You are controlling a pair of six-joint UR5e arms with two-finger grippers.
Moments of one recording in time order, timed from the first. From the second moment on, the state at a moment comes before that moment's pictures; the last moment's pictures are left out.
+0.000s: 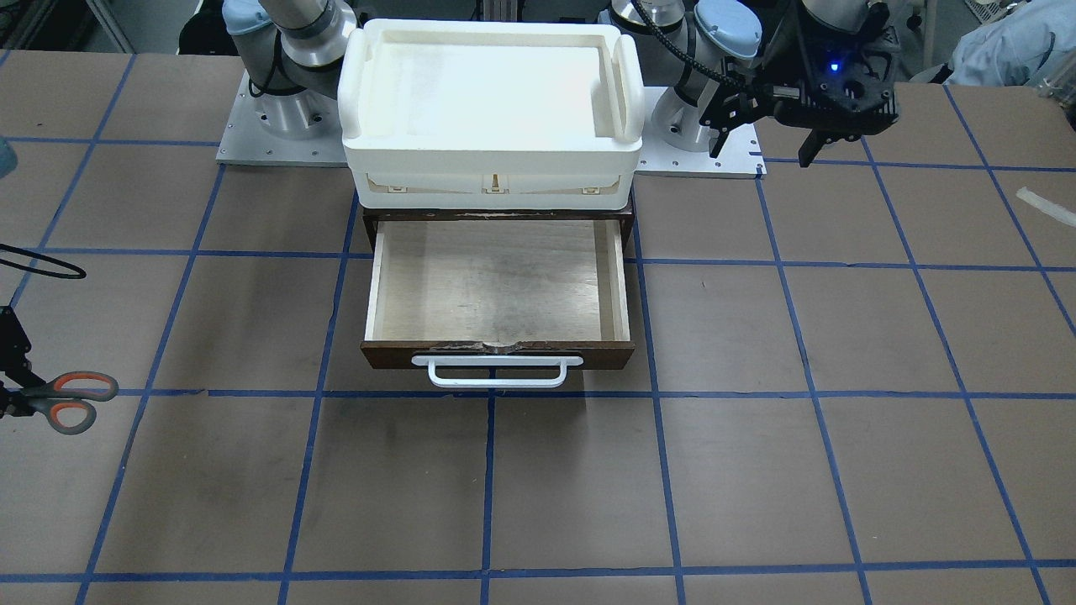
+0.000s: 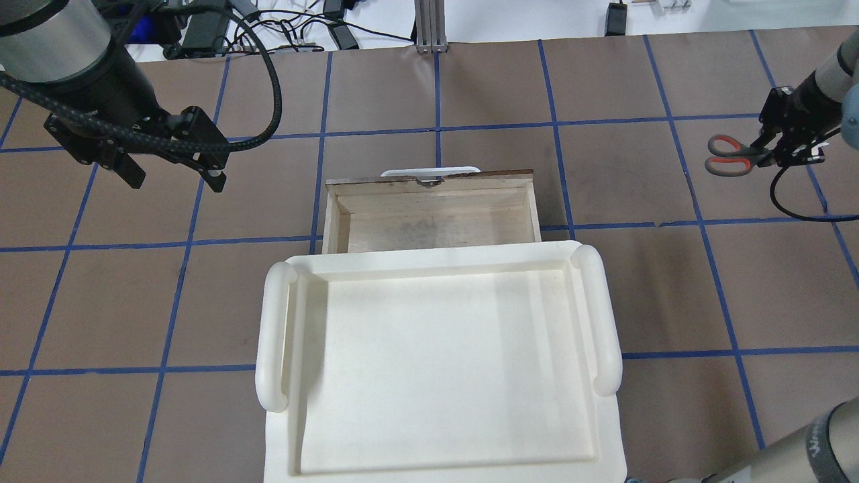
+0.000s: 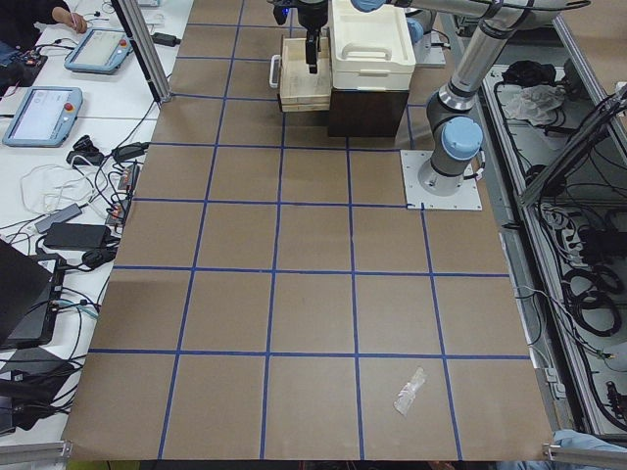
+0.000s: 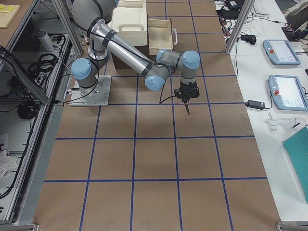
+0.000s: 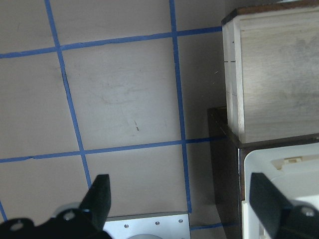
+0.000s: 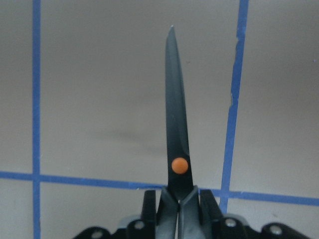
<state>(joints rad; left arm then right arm) -1.52 -1.48 -1.52 -1.77 1.58 0.15 1.11 -1.25 1.66 -2.08 -1.55 1.03</state>
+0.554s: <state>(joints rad) -1.52 -1.47 -1.52 -1.77 1.58 0.15 1.33 -1.36 1.62 -1.96 -1.55 1.17</state>
